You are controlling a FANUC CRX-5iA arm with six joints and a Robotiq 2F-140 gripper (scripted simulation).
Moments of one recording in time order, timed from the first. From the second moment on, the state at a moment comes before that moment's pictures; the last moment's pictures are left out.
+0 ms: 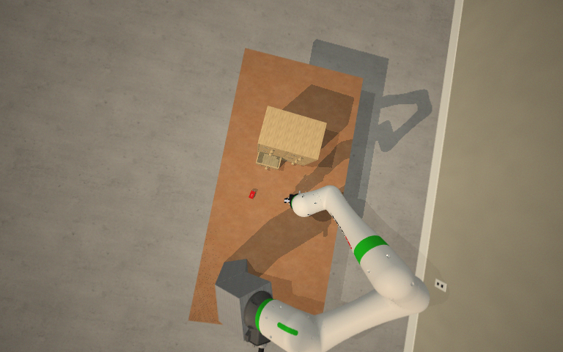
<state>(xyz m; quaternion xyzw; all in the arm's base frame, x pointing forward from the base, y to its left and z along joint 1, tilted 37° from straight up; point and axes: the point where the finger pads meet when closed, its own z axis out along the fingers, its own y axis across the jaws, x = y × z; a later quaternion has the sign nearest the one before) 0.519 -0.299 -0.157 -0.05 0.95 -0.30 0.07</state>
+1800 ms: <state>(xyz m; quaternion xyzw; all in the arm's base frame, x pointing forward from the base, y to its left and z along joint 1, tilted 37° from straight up) 0.540 -0.091 -0.151 0.03 0.95 -0.30 0.10</state>
